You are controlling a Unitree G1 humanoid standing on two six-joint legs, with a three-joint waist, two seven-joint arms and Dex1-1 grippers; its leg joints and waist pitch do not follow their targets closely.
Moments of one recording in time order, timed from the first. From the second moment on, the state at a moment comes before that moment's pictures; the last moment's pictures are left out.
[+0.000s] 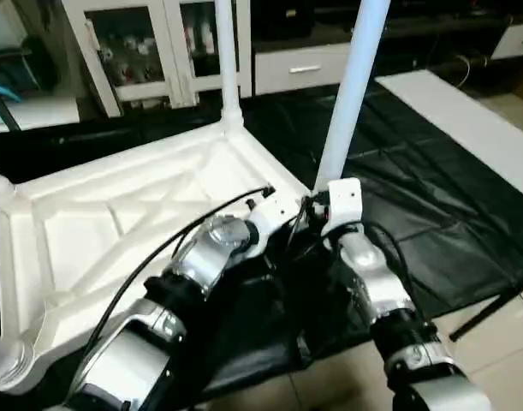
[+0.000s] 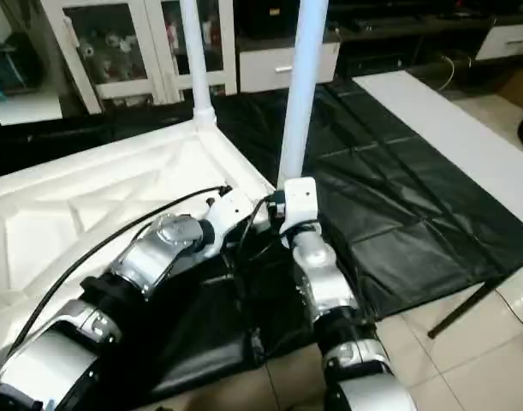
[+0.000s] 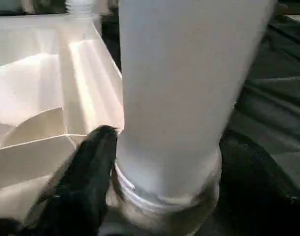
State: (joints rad) left arm -0.73 0.13 -0.38 0.72 0.15 0.25 -0.60; right arm -0.54 -0.03 0.04 0.68 0.05 0.01 0.05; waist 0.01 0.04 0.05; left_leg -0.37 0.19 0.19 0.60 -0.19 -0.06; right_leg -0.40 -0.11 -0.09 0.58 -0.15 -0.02
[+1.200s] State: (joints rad) left arm -0.57 0.39 -0.47 0.34 0.11 0.29 -1.07; right arm -0.54 -0.45 0.25 0.50 0.14 0.21 1.03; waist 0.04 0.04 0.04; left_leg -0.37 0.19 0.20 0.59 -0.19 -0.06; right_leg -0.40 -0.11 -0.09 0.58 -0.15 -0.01
